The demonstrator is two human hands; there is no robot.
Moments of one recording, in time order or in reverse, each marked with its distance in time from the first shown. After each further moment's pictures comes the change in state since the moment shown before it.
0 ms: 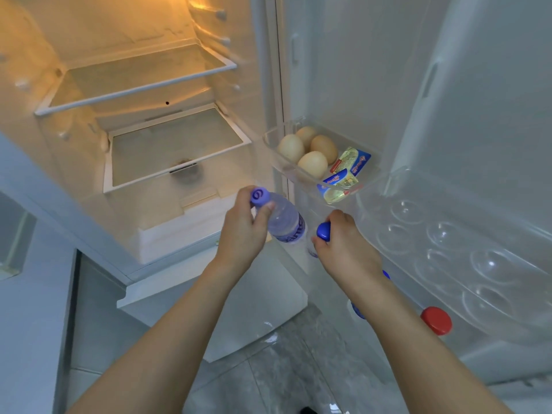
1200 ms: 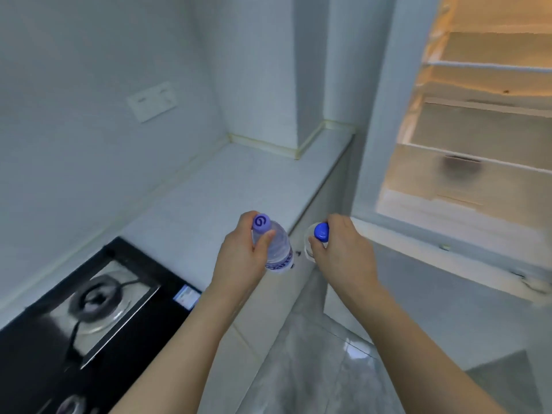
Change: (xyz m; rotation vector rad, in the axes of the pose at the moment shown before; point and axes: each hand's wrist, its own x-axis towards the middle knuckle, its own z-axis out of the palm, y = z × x) left_hand -0.297 -0.057 -0.261 0.419 0.724 -0.643; right_hand -0.158 -0.194 0.202 -0.069 -0.394 -0.914
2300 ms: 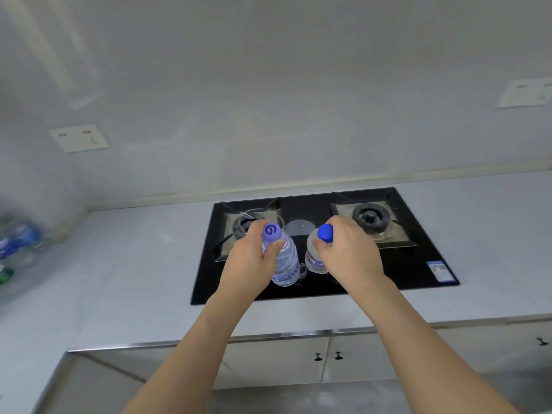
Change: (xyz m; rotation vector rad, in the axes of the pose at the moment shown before) left_hand -0.371 -0.148 -0.326 0.237 0.616 -0.633; right_hand -0.289 -0.342 0.147 0.129 -0.508 -0.862
